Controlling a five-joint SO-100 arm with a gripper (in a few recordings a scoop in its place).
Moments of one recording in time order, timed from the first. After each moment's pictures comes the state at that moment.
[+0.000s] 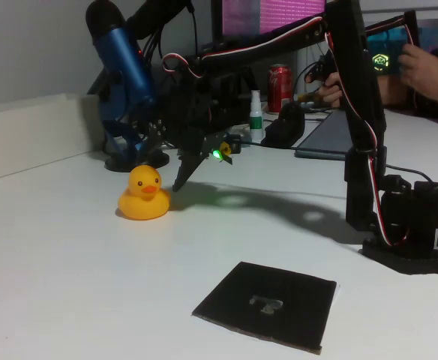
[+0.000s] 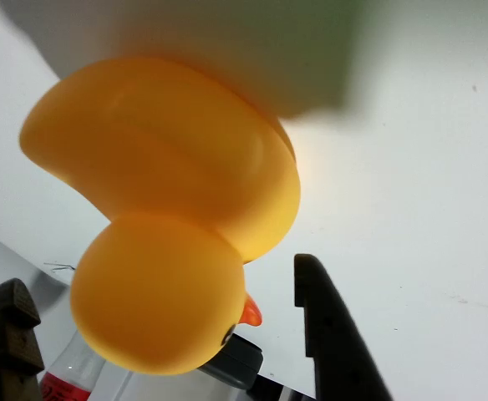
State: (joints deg) arm 1.0 75.1 89.4 48.2 -3.7
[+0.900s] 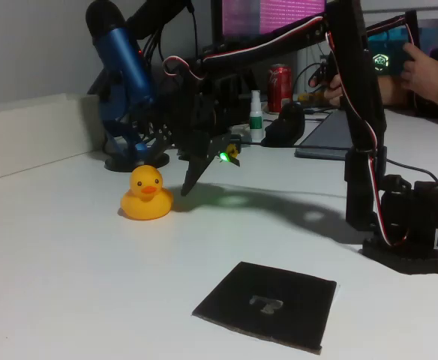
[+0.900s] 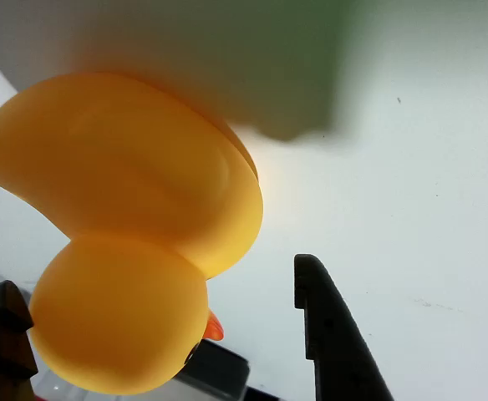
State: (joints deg) arm 1.0 75.1 91.1 52.5 -3.6
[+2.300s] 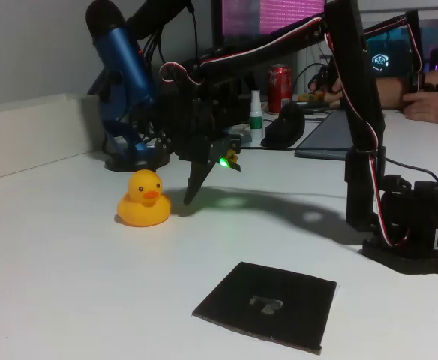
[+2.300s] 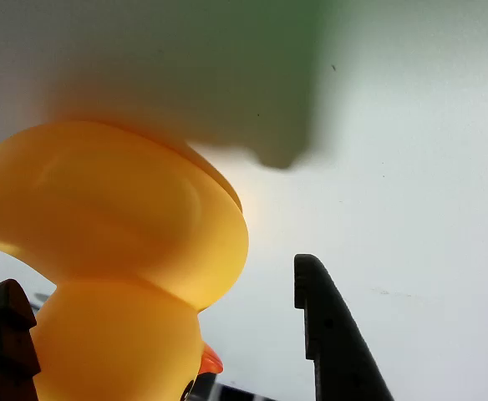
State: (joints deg) arm -1.6 74.9 92.0 53.0 -3.7
